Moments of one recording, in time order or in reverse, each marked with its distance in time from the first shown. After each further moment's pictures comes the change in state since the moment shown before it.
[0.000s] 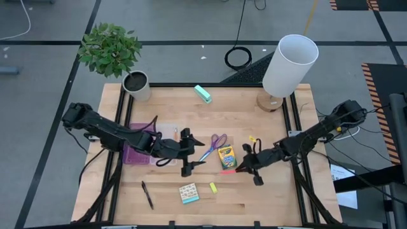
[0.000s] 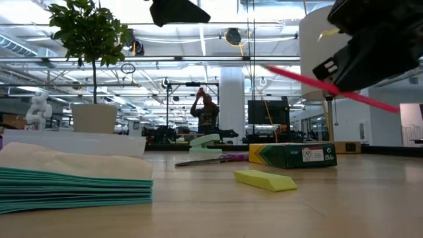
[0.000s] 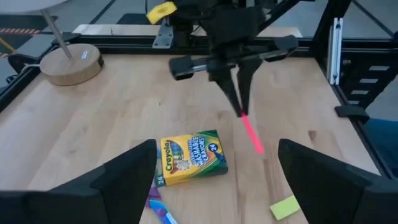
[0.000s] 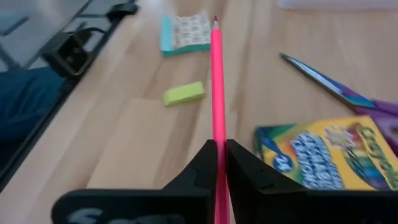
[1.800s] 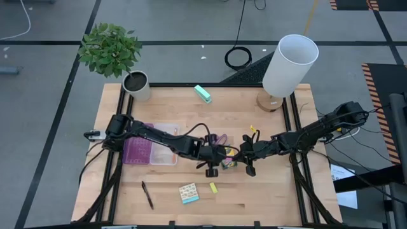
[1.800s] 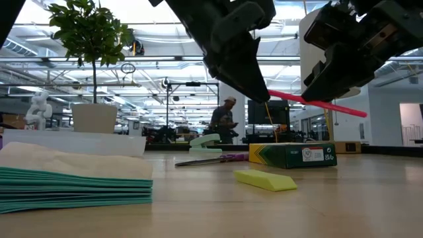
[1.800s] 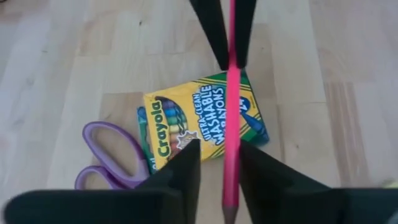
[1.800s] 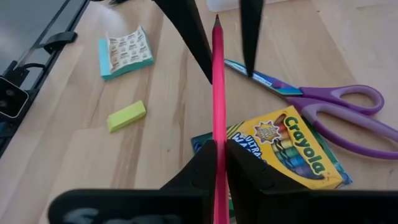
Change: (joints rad) left arm 0.107 0.554 0.489 -0.364 0.101 0.062; right arm -0.125 0.000 0.000 -0.009 0.025 0.077
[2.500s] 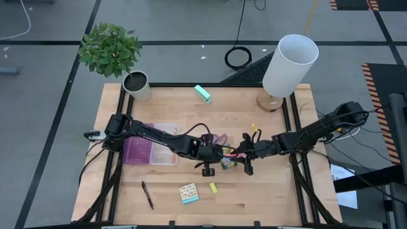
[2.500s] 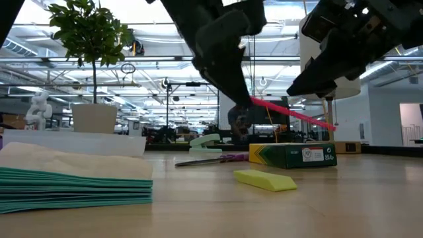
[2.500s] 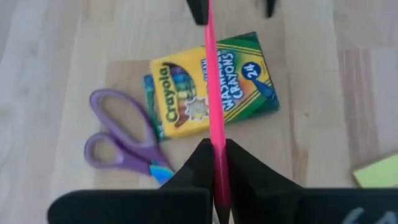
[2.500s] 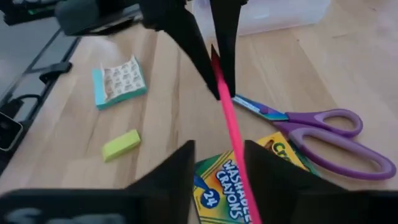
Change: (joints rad) left arm 0.000 -0.016 0.000 -0.116 -0.005 -0.034; right arm 0.003 -0.011 0.000 0.069 0.075 0.013
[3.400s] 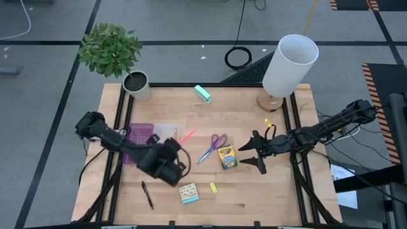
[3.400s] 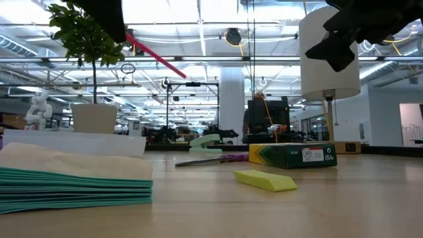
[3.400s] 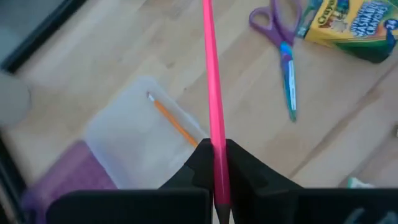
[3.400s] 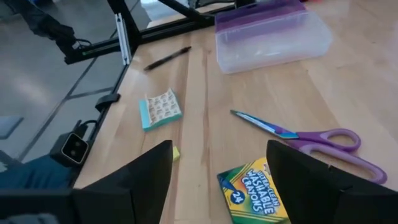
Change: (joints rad) left arm -0.305 -0.294 0.000 -0.875 -0.379 -1.138; right arm 0.064 -0.314 0.000 -0.196 0.007 0.054
